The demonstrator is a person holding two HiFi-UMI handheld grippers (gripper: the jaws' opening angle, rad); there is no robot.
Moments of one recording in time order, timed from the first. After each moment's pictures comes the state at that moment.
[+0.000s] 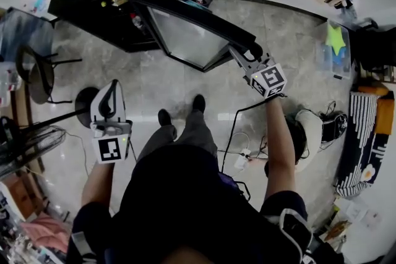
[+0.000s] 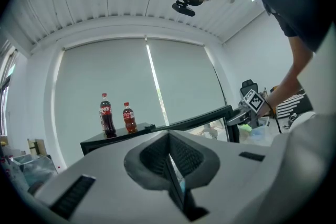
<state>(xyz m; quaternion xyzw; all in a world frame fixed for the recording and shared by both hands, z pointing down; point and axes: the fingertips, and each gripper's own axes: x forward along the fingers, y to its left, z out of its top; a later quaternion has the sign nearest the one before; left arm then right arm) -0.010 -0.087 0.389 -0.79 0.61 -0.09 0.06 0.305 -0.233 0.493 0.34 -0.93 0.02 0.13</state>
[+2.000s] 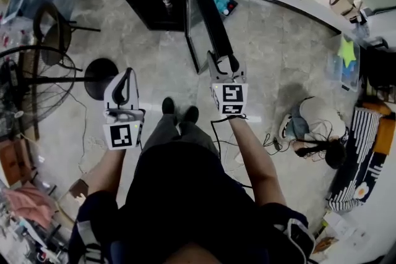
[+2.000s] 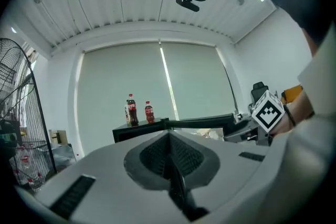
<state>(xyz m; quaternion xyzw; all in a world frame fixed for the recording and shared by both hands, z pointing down) -0.068 0.076 0.388 -0.74 0.66 -0.06 0.04 0.144 -0.041 0.492 0.46 -0.87 0.06 0.16</state>
